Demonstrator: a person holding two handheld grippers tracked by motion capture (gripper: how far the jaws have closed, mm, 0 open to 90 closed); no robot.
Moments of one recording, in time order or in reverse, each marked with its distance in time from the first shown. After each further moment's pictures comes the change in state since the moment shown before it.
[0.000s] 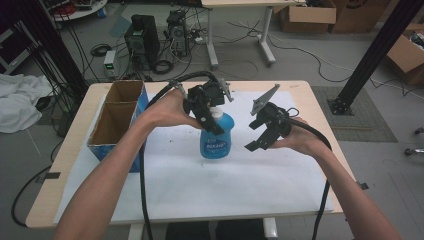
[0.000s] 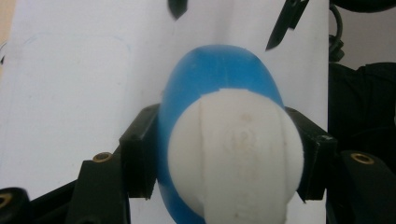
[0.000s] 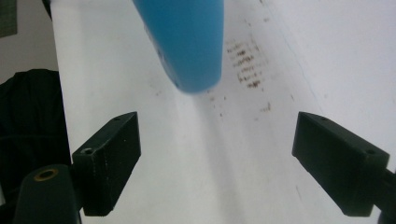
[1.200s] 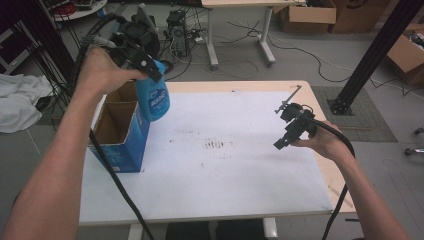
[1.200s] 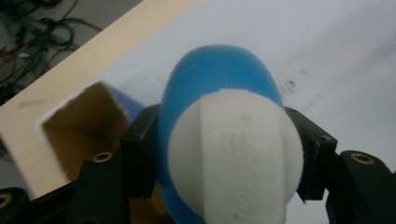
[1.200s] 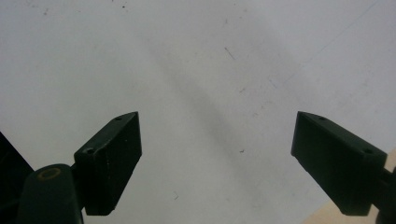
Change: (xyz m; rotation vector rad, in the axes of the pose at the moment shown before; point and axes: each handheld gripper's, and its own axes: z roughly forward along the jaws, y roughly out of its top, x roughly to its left) left arm 0.048 -0.081 -0.145 0.029 0.404 -0.768; right arm -0.030 -0.057 -0.020 0.256 -0.195 0.349
